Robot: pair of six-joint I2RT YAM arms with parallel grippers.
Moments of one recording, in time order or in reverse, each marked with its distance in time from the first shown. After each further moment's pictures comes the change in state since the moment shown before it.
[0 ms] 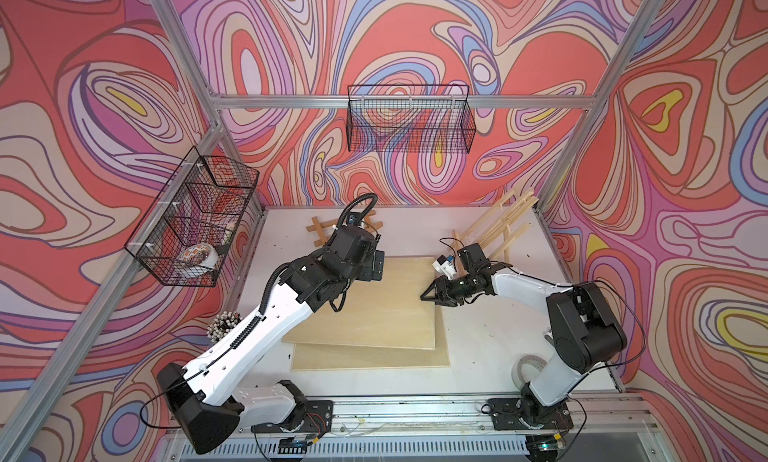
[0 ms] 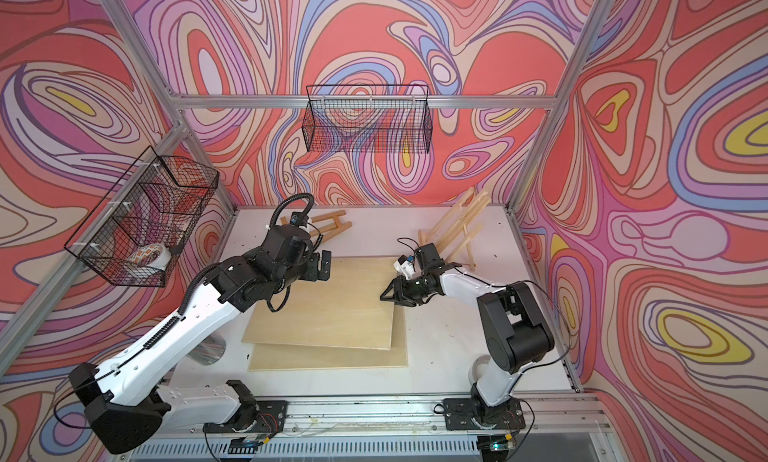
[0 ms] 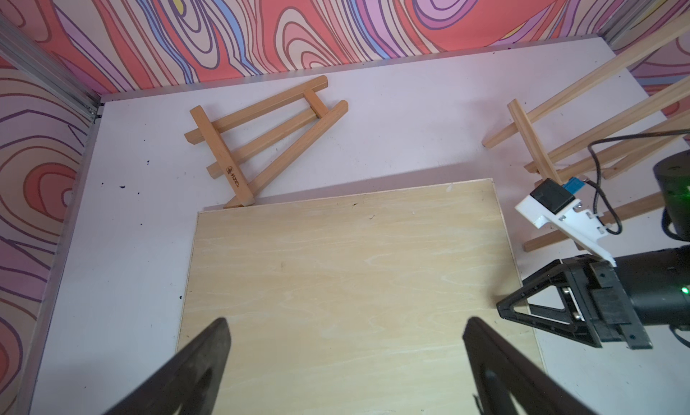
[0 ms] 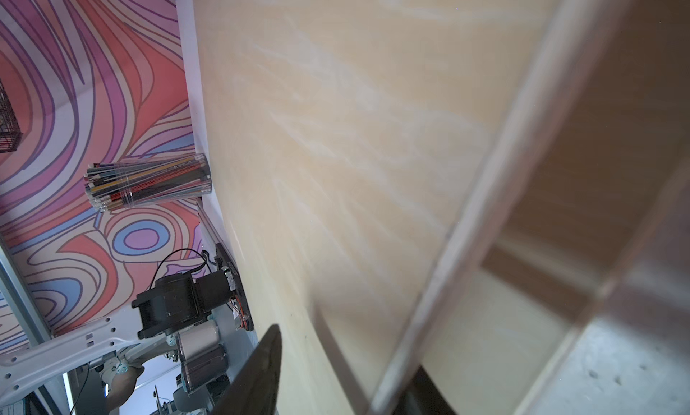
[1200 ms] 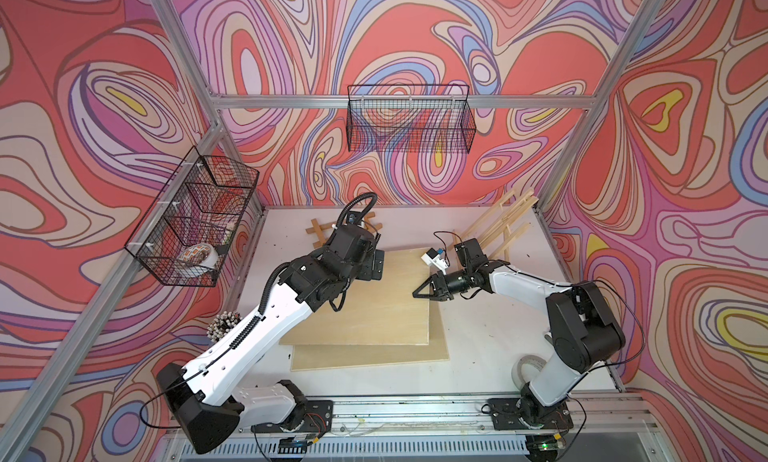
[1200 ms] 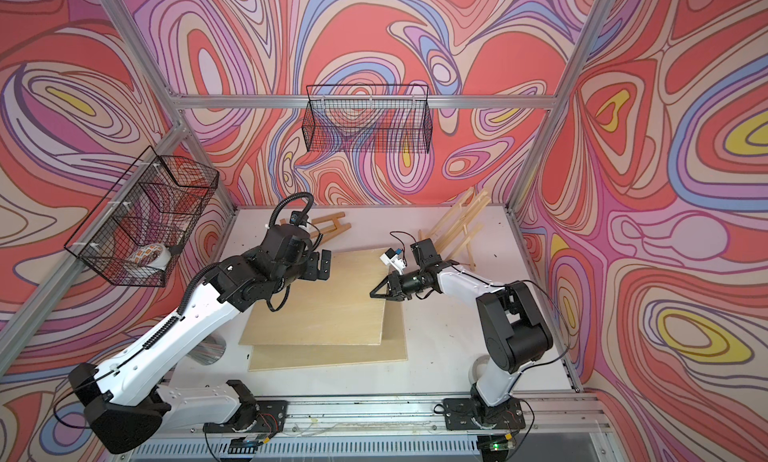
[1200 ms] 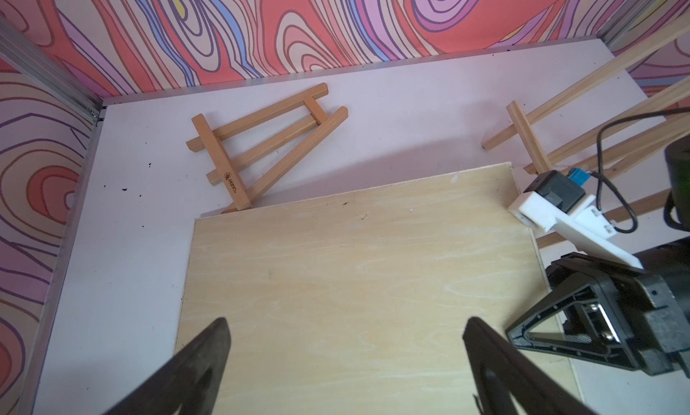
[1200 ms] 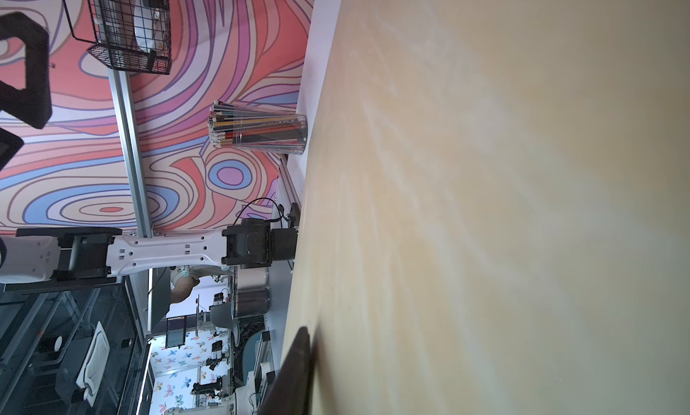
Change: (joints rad) left arm 0.000 0.000 0.006 -0.002 -0.001 0.007; right arm 0.017 0.017 0.035 0.091 -0.301 -0.077
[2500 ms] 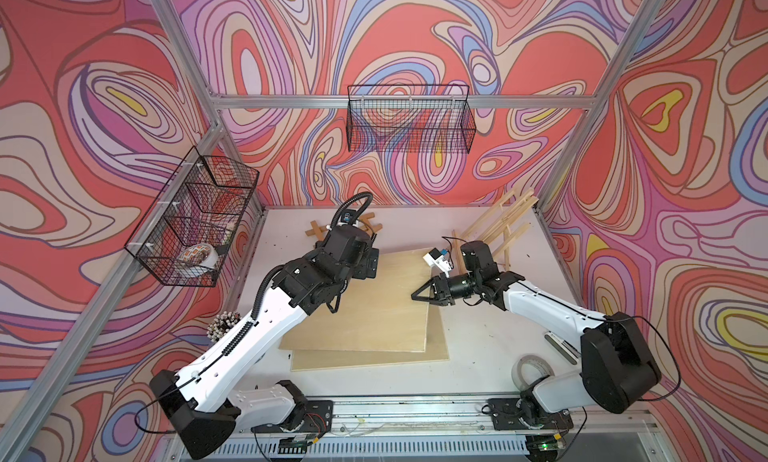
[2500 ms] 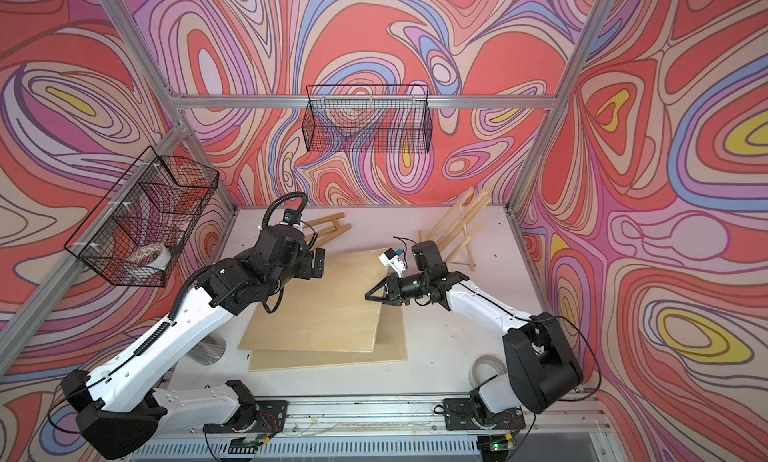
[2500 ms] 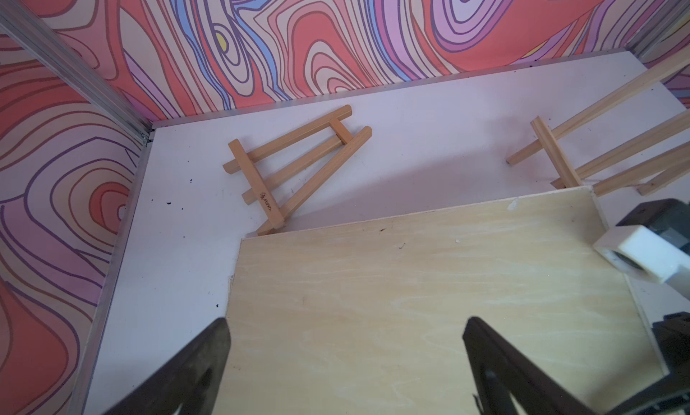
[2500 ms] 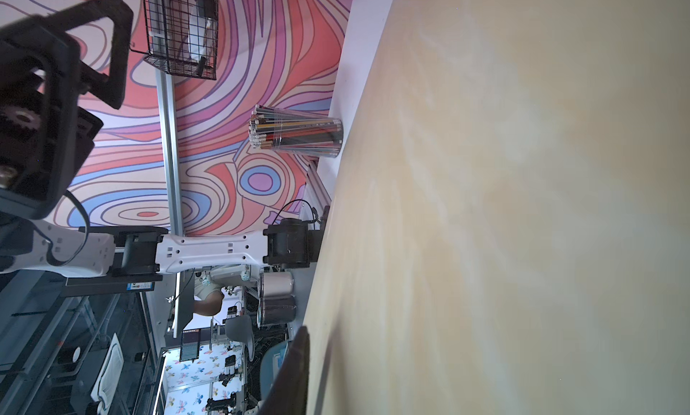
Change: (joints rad) left arm -0.001 -0.031 0.000 0.002 -0.087 0.045; right arm 0.074 -0.245 -0.120 0.153 0.024 0.281
